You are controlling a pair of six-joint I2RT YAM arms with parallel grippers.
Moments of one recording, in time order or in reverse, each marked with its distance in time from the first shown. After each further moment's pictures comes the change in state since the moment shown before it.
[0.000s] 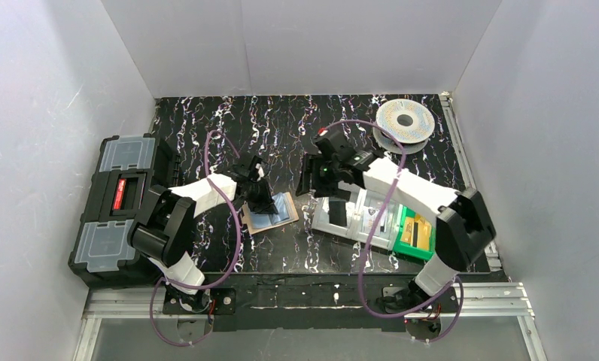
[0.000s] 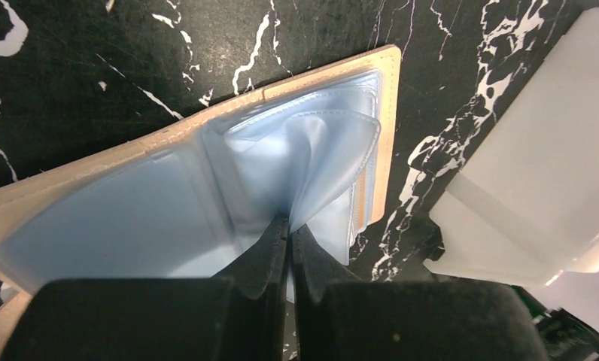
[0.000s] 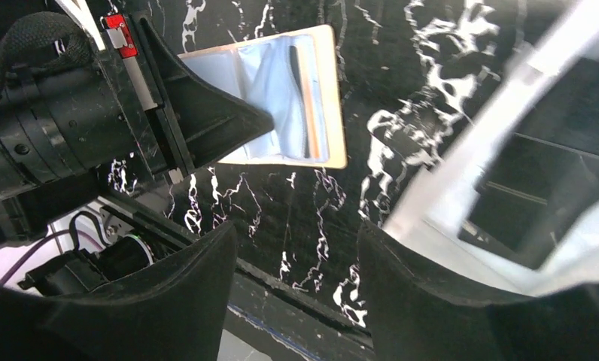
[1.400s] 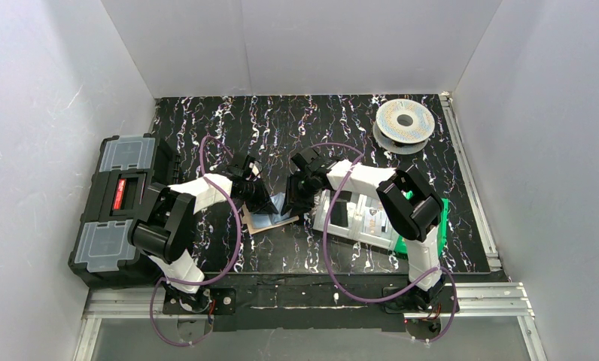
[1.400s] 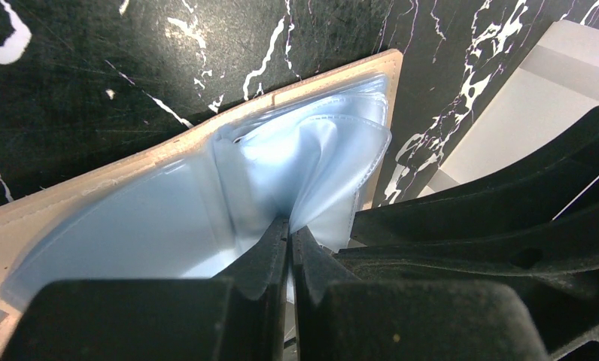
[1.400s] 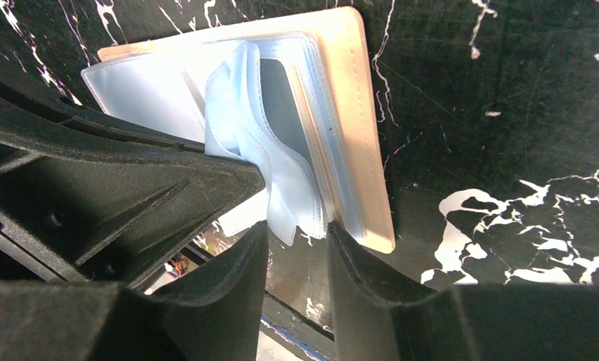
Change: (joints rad) left arm 0.068 0.023 -0.030 0.049 0.136 -0.031; right arm 0.049 0.400 0.087 0.140 -0.213 0.125
